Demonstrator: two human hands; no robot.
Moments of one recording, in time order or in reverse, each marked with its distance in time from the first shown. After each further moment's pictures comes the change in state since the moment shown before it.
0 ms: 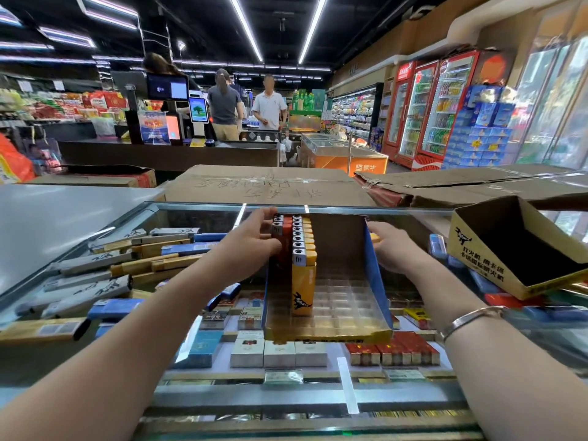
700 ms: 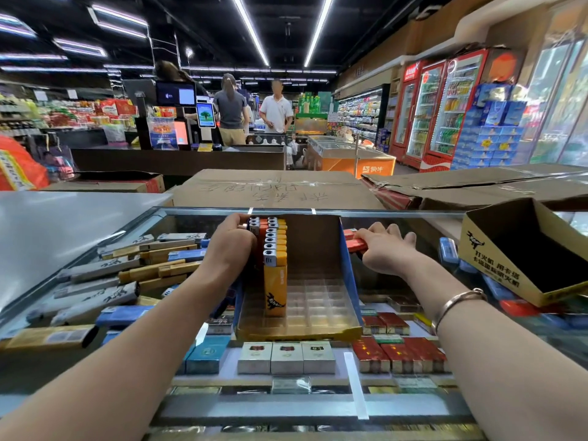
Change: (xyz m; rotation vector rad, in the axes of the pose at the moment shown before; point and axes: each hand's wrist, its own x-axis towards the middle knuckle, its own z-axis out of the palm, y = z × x) left_hand 0.004 -0.010 -0.012 -0.212 0.340 -0.057; right_hand 0.007 -0.018 0.012 -0.442 -0.108 -0.026
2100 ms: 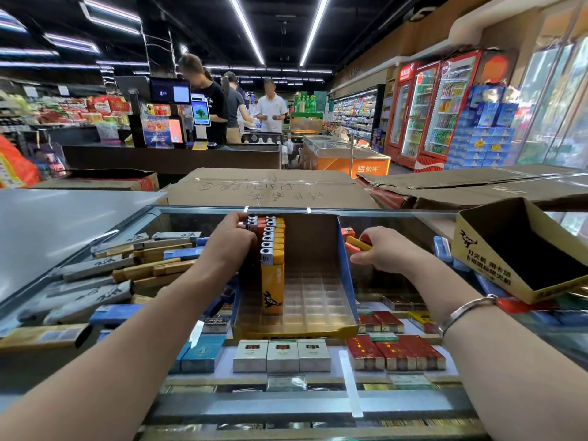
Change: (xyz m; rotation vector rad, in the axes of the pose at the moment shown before) left_hand -0.001 0.004 0.001 0.055 -0.037 -0.028; right_hand -0.013 0.004 -0.012 0.368 -0.032 -0.009
